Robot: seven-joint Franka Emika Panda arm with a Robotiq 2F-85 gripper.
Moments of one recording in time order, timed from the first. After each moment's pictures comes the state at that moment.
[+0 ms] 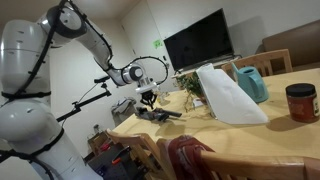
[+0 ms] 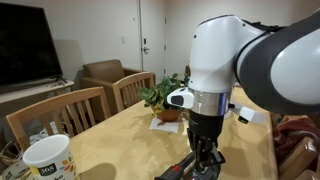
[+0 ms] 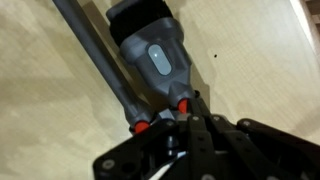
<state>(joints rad) 0.18 0.45 0.30 -2.13 -0.10 2.54 -0.65</state>
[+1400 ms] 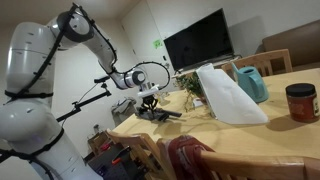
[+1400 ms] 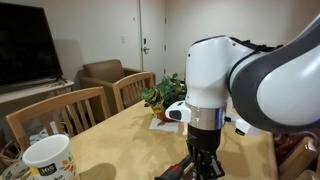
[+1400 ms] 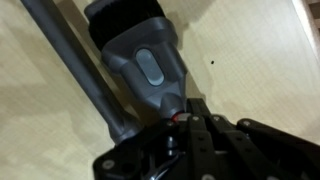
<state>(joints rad) 0.18 0.53 0.31 -2.10 -0.11 2.53 -0.66</state>
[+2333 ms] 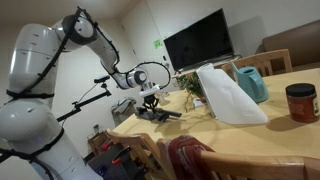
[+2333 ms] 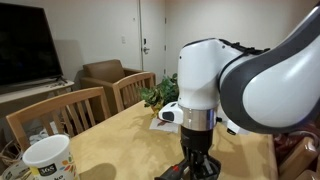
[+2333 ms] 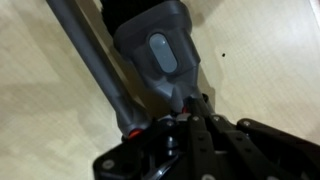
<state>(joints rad) 0.19 0.58 0.30 -2.04 -0.14 2.51 -0.66</state>
